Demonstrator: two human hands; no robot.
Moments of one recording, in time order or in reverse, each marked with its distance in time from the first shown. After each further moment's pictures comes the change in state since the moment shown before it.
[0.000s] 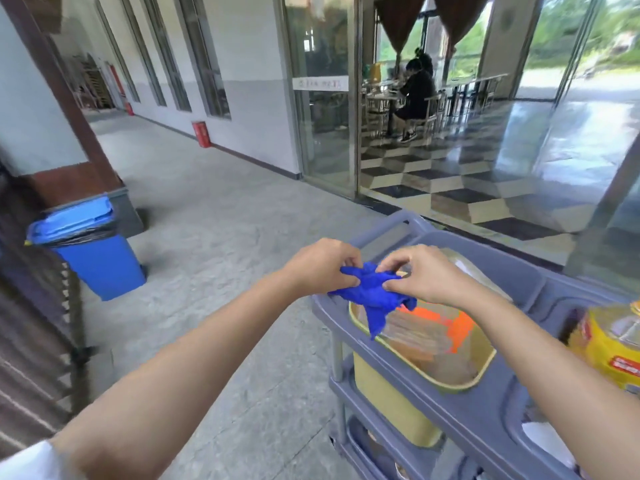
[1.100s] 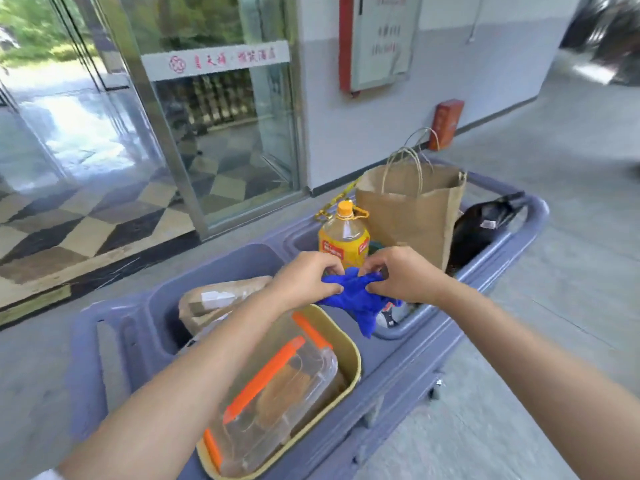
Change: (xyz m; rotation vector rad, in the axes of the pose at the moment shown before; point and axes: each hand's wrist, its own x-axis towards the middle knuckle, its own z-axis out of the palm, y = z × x) left_hand 0.188 0.132 0.115 -0.323 -0.588 1.256; right_hand -0.101 0.036 -0.003 -0.277 0.603 1.228
